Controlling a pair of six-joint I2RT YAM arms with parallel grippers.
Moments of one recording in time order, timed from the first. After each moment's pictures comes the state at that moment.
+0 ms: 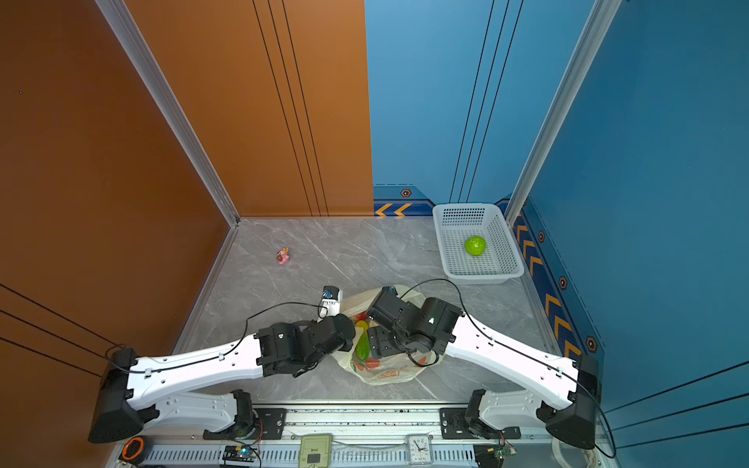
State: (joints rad) left arm -1.19 1.24 0.97 -0.65 -0.58 -0.91; right arm 1.07 1.25 1.21 -1.15 0.09 0.77
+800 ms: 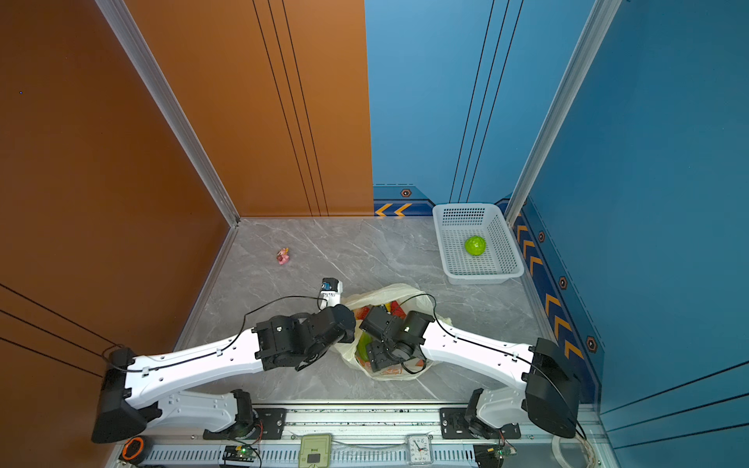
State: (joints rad) left arm -1.16 1.26 1.05 -0.66 -0.55 -0.93; right arm 1.02 1.36 0.97 -0.87 0.03 0.70
